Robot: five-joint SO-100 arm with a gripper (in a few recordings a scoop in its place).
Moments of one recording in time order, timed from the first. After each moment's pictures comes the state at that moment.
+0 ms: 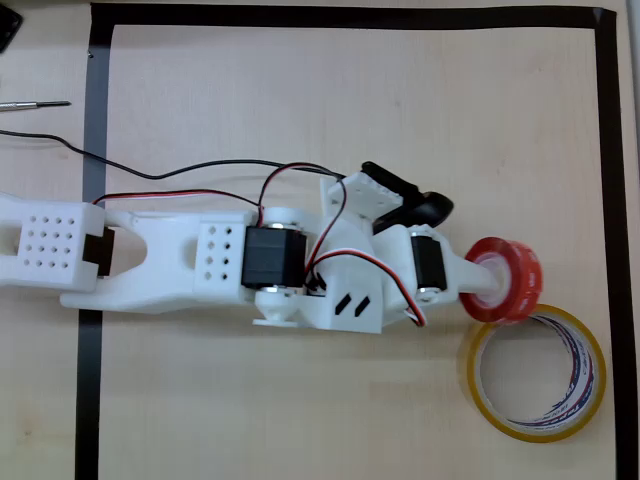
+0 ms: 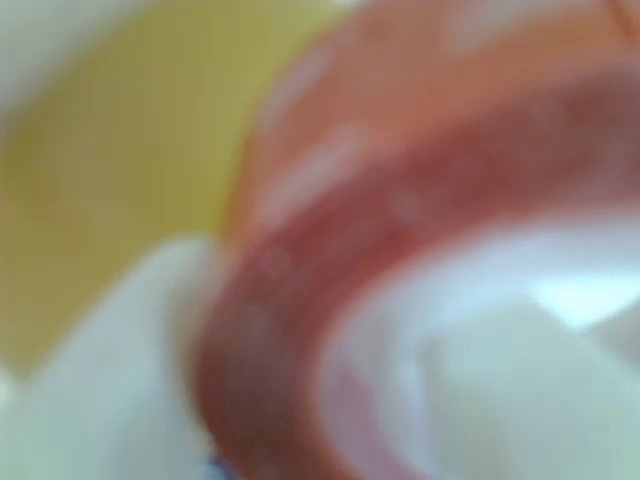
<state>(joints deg) 4.4 10.5 -11.6 58.1 -17.3</state>
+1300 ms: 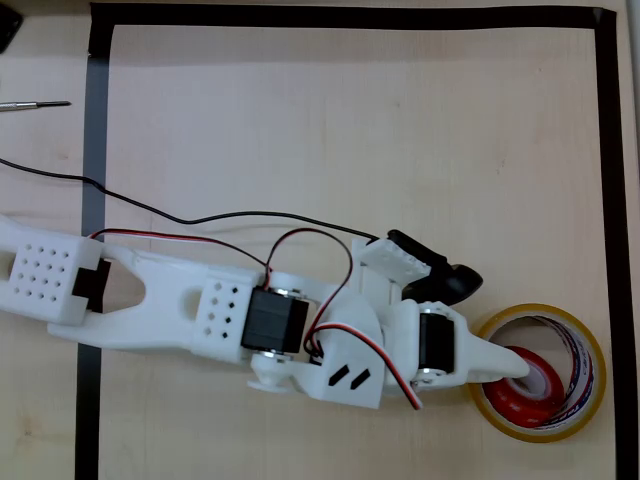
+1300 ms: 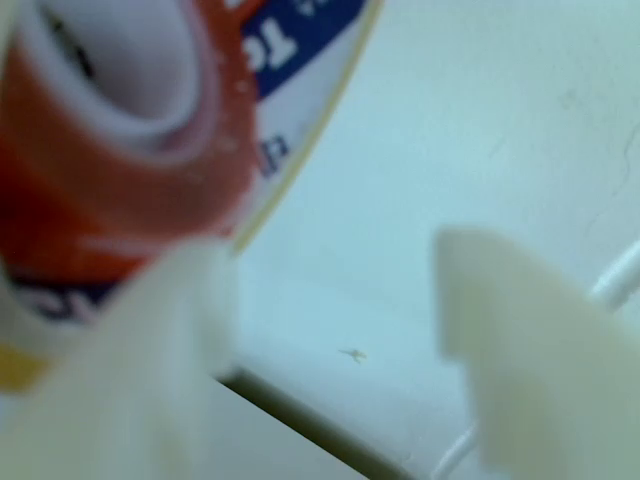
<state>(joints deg) 11.6 11.3 -5.0 43.7 -17.3</state>
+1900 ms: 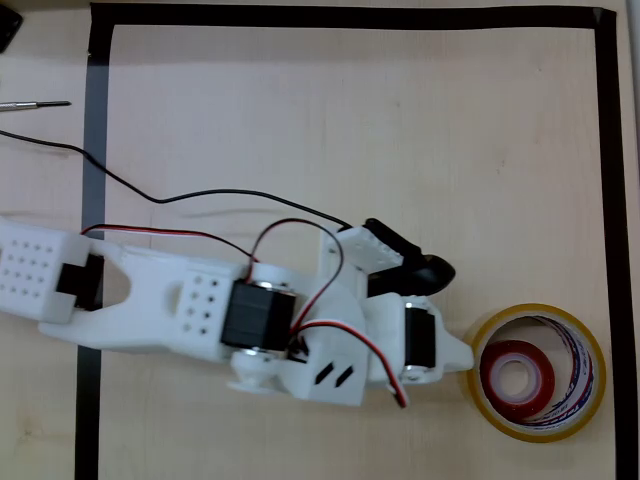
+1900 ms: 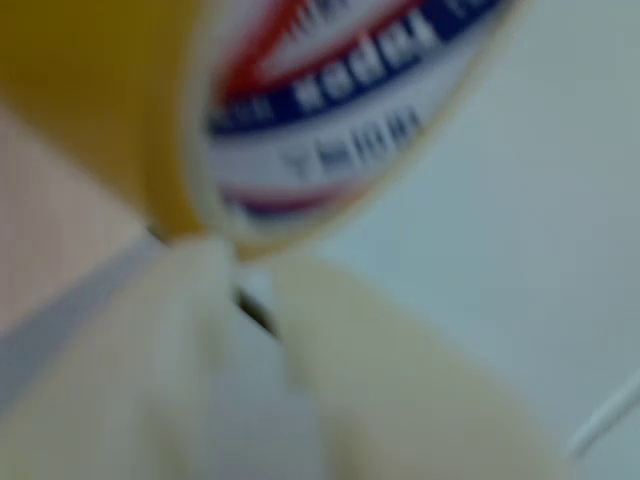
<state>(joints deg) 11.7 19.0 -6.1 64.7 -15.6</state>
